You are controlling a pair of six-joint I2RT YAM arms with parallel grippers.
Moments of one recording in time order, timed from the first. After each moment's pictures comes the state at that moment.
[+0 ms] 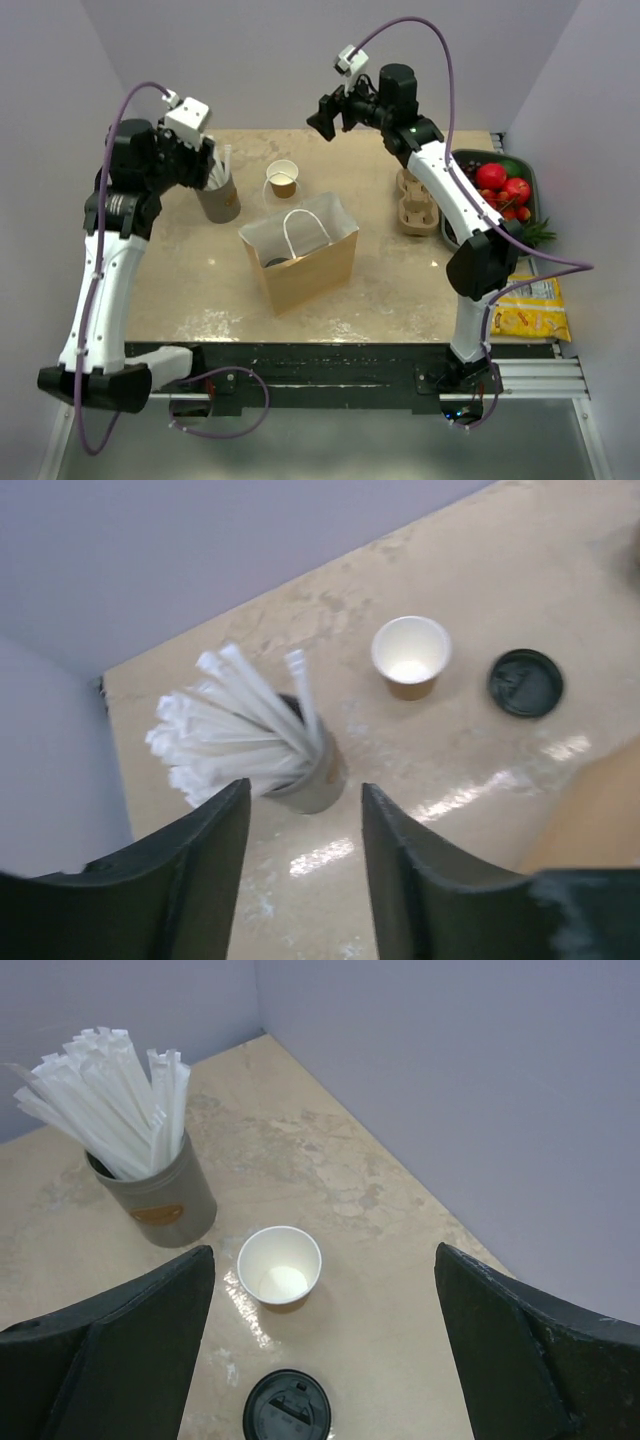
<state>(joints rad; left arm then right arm) -0.12 1.17 1.52 -0.71 0.20 0.30 0.43 1.96 2.05 -0.24 -0.46 -0.13</state>
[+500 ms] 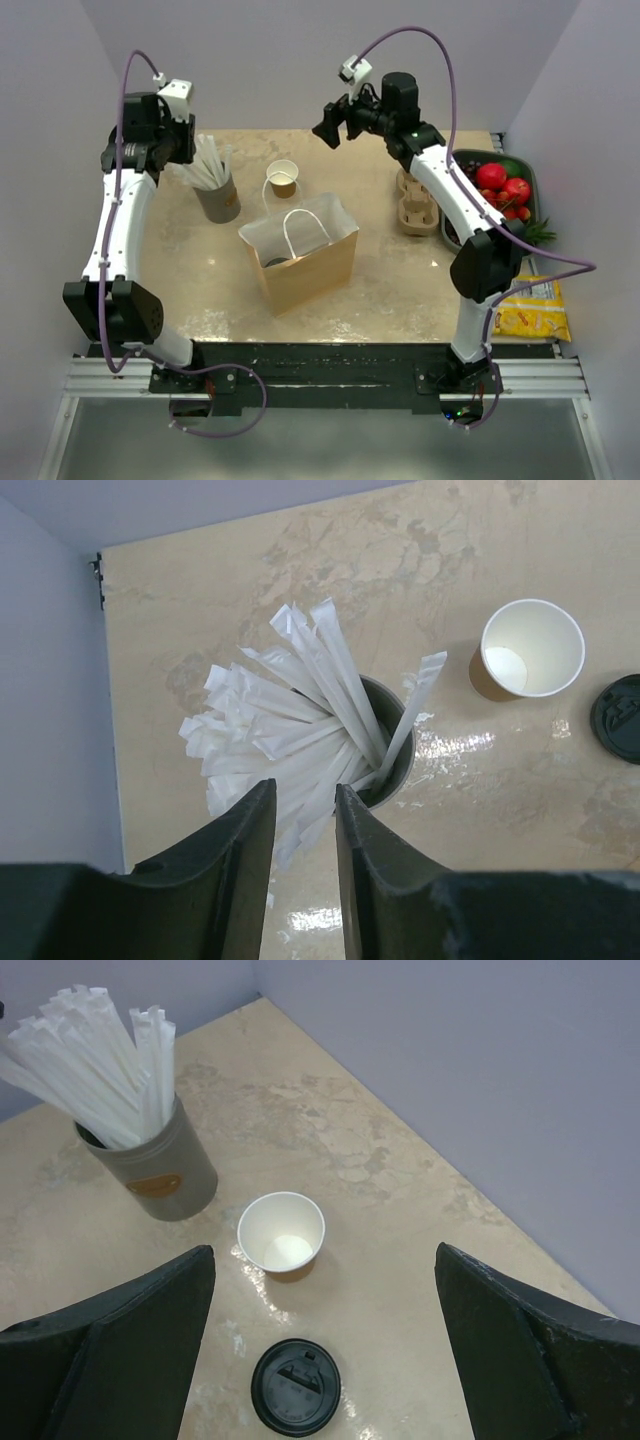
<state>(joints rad) 0.04 1.55 1.67 -0.68 0.11 0.18 0.41 1.94 1.96 -0.23 -0.47 -0.10</state>
